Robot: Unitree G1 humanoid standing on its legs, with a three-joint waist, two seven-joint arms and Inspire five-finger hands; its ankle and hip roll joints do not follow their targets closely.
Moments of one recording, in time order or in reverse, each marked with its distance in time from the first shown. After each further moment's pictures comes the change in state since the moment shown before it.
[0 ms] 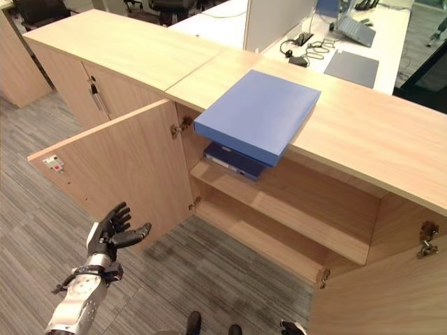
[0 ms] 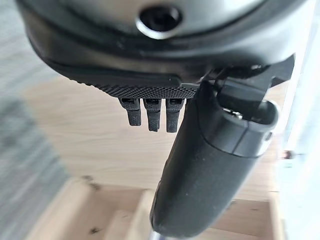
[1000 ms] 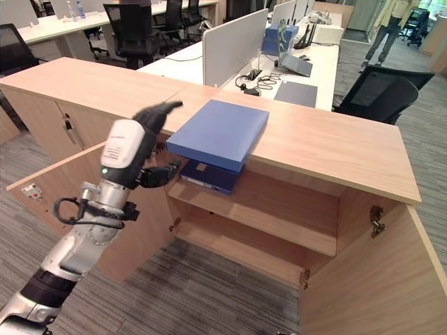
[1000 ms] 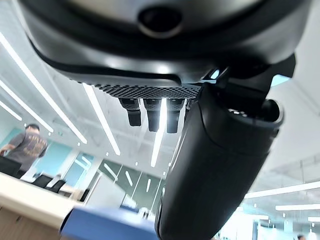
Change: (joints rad) left arm -0.413 0.233 -0.319 -0.173 0.940 -0.073 0.127; right arm 0.032 0.006 0.091 0.007 -0.001 -0.016 -0.009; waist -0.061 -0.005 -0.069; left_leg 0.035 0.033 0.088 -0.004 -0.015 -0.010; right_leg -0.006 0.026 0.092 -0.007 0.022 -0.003
